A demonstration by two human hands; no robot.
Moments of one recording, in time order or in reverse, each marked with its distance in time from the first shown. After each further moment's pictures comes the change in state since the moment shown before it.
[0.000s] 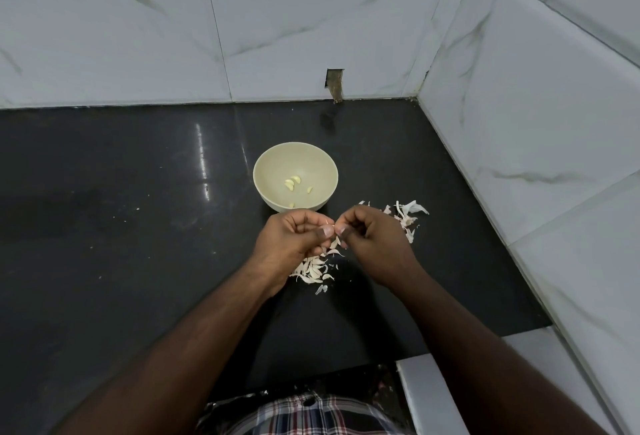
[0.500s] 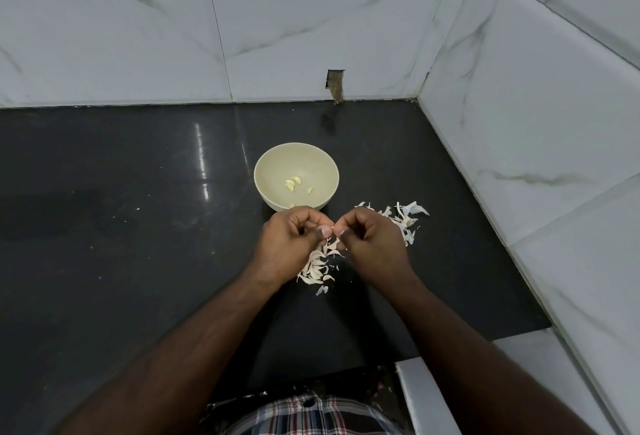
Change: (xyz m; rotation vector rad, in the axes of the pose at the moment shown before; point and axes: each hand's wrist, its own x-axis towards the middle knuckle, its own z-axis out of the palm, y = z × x) left_hand 0.005 -0.003 -0.006 0.330 0.068 0.191; right_hand -0.004 -0.001 0.013 0.094 0.097 0.099
